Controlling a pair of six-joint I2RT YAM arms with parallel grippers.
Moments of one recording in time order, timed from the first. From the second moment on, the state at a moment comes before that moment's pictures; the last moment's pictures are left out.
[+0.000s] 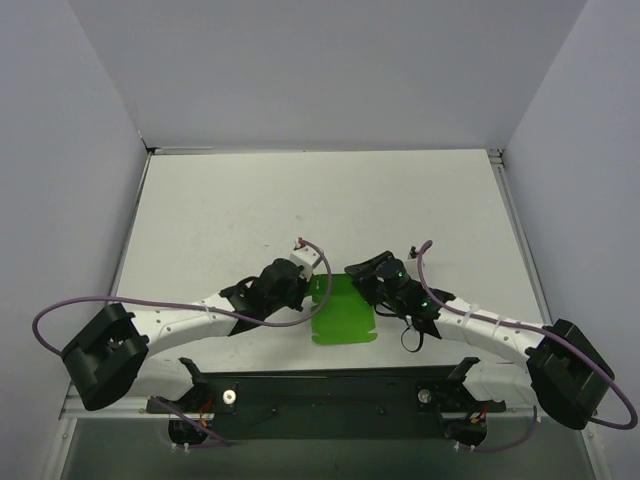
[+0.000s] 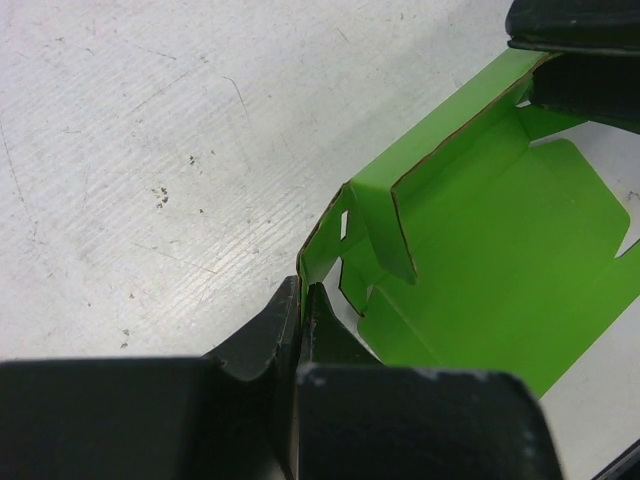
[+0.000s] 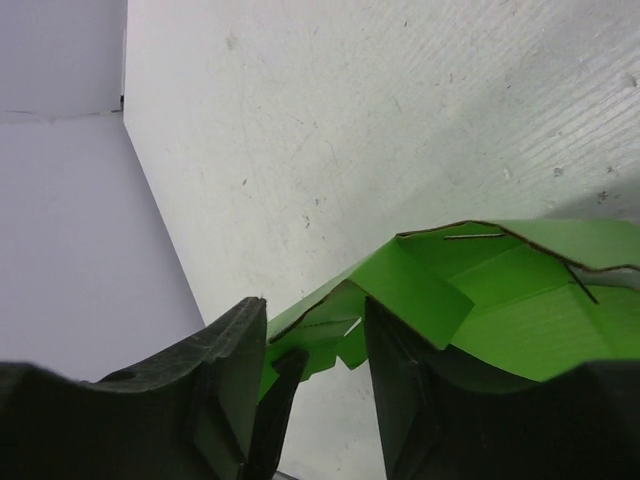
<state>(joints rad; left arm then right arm) -0.91 1.32 0.62 0.08 -0.21 -0.21 0.78 1.16 0.47 0.08 0.31 1.52</state>
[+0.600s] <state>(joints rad) -0.91 1.34 0.61 0.08 -0.20 -0.24 0.77 1.28 0.42 0.29 0.30 1.54</state>
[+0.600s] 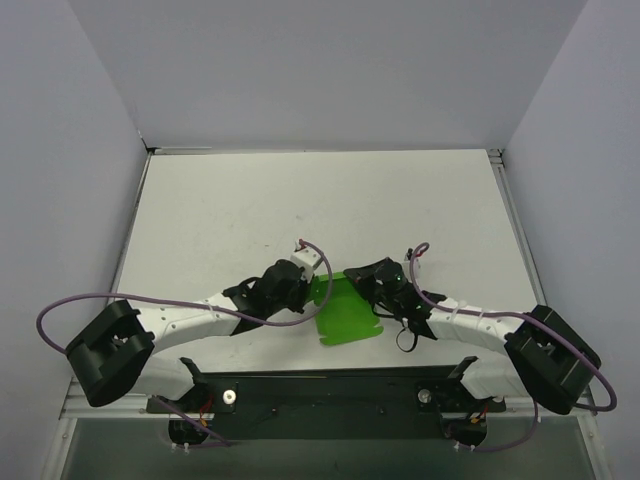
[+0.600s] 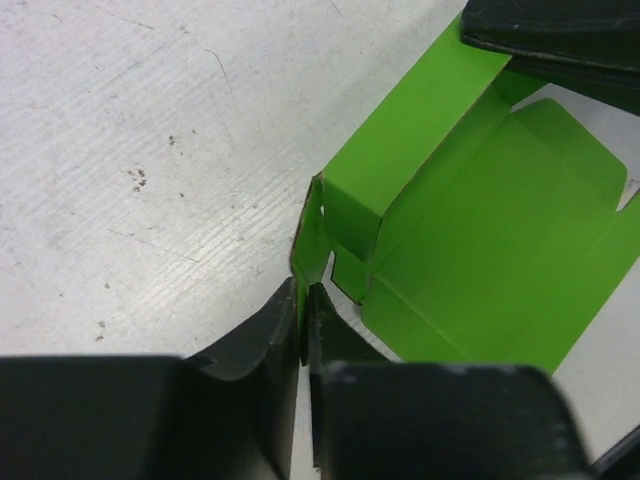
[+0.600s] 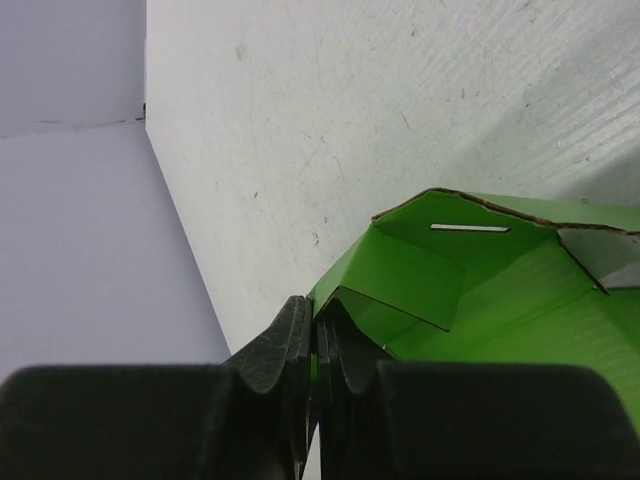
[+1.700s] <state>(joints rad) -0.71 1.32 0.41 0.32 -0.06 -0.33 0.77 1.29 0.34 0.46 0.31 1.45</state>
